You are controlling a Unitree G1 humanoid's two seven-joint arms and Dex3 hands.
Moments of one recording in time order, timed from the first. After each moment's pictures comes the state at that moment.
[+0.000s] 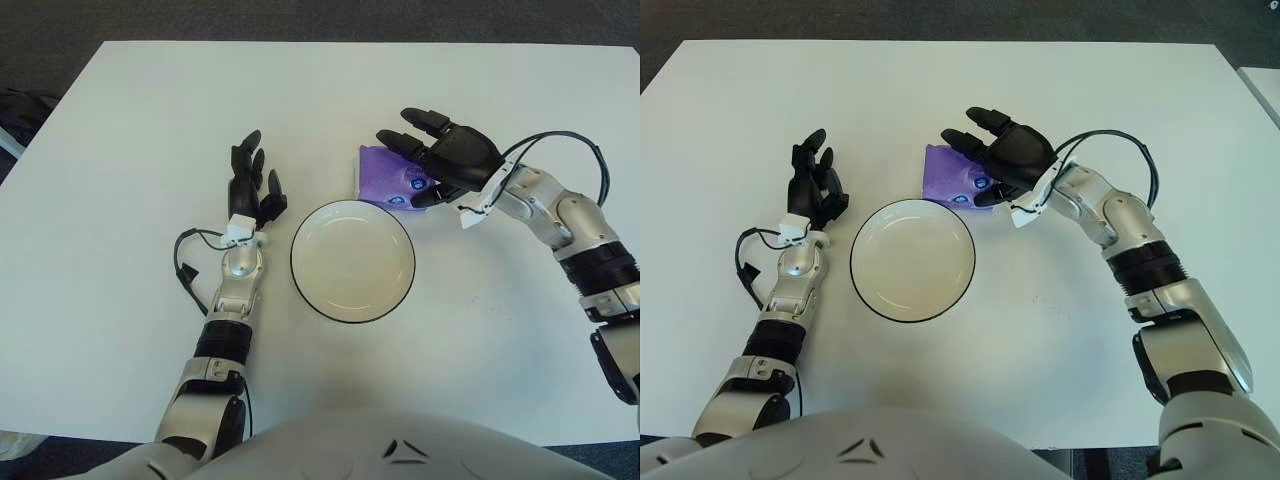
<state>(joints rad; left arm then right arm) -0.24 -0.01 0.03 0.38 0.10 -0.37 0.22 -0.63 -0.68 0.37 0.26 -0.94 -0.55 0.03</state>
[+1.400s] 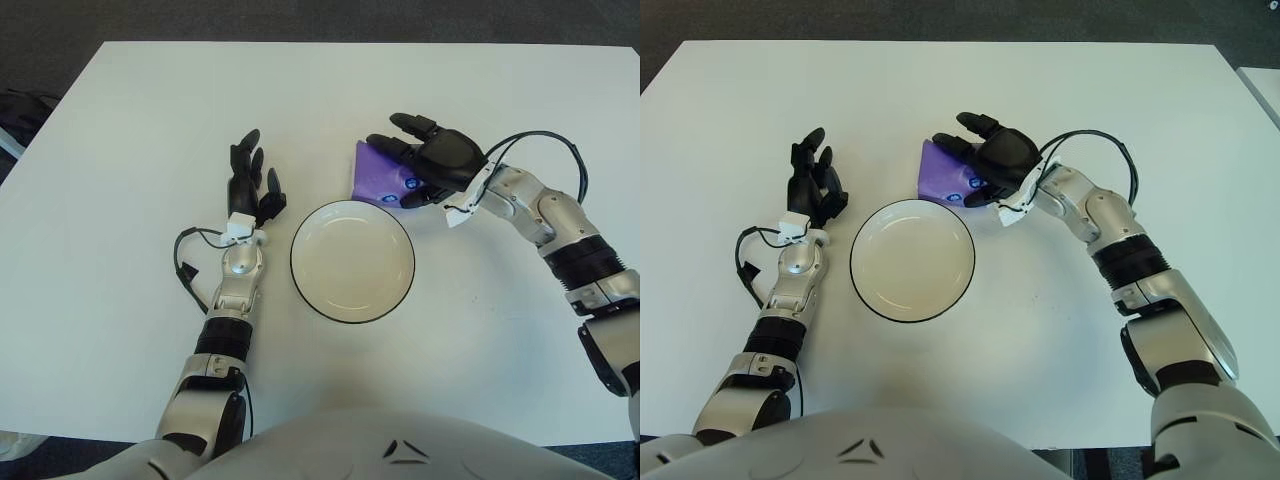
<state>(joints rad) -0.25 -0.01 0.03 0.40 0.10 -0.39 0.23 -0.68 -0.64 0.44 0.31 -0.94 -0.53 0.05</state>
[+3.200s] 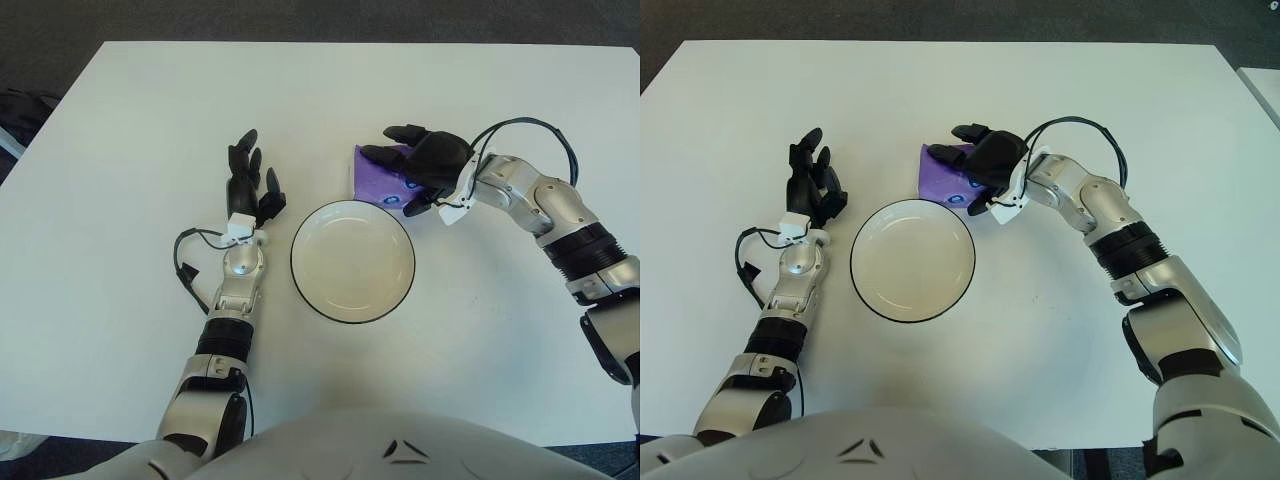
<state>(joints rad) -0.25 -0.02 0.03 0.39 0.10 -0.40 0.26 -0.73 -0.67 0.51 0.26 -0.93 -0.53 0.31</state>
